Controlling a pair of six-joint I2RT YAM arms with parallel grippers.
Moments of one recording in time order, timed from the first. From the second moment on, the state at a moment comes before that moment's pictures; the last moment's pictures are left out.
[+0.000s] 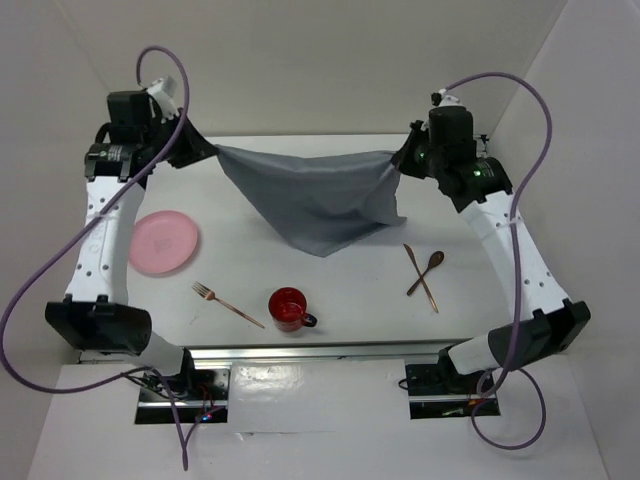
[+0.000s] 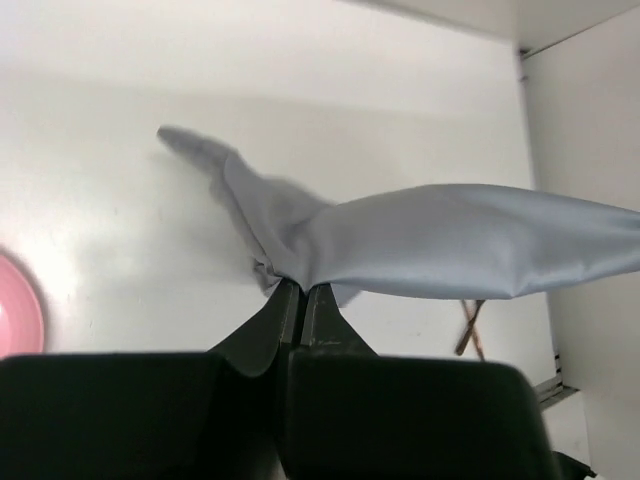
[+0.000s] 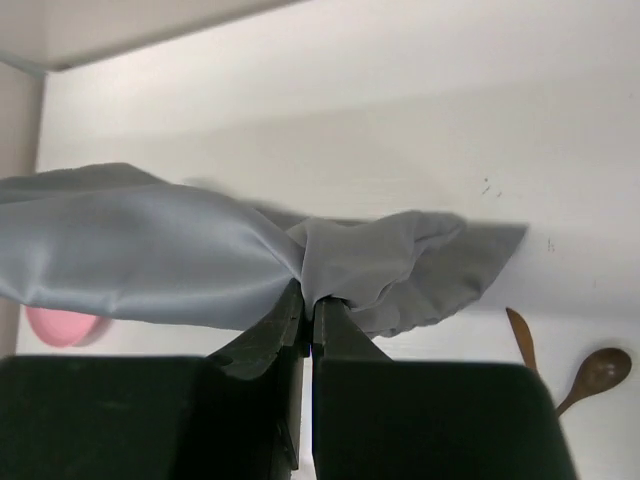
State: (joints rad) left arm 0.02 1.53 1.77 -0.83 0.37 -0.40; right arm 0.31 1.42 1.62 -0.70 0.07 0.48
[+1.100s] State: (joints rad) left arm 0.06 2.11 2.27 -0.82 0.44 -0.43; right arm 0.24 1.90 1.89 -0.52 0.12 0.41
